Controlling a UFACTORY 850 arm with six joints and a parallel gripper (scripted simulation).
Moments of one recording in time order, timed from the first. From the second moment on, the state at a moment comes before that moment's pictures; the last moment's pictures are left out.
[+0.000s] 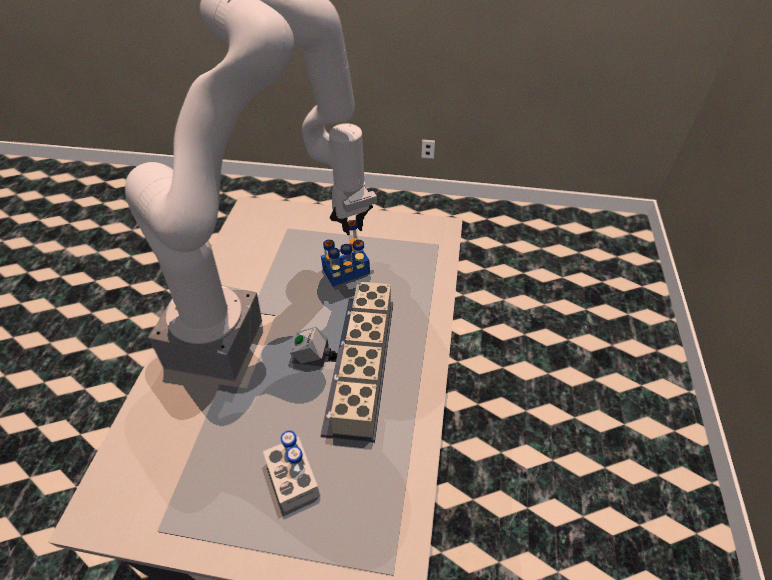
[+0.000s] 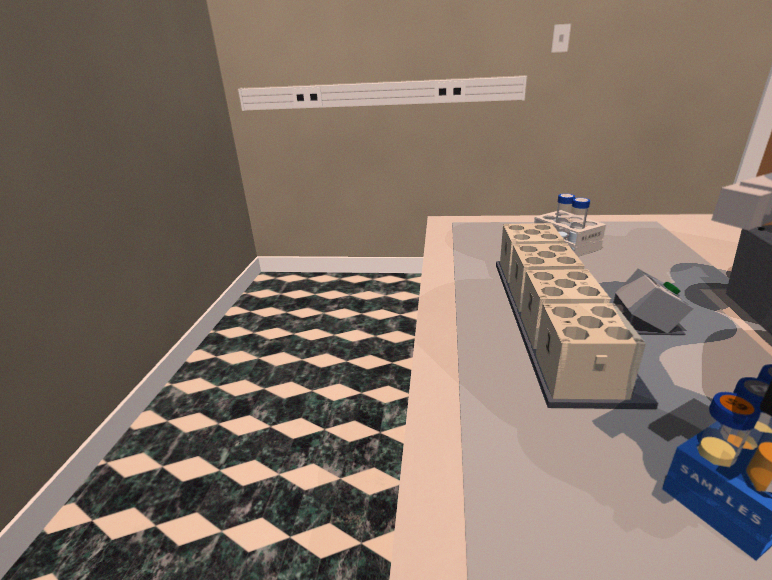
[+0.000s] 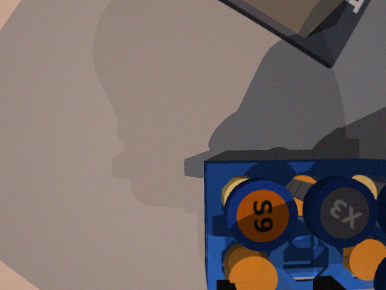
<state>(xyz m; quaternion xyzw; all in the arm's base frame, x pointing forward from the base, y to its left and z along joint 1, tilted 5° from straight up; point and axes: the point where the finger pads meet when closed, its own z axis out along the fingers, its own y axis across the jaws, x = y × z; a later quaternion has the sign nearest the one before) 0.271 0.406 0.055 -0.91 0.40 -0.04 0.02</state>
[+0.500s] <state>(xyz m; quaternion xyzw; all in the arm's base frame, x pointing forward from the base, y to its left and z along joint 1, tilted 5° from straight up) 0.269 0.406 0.081 -0.91 0.40 -0.04 0.02</state>
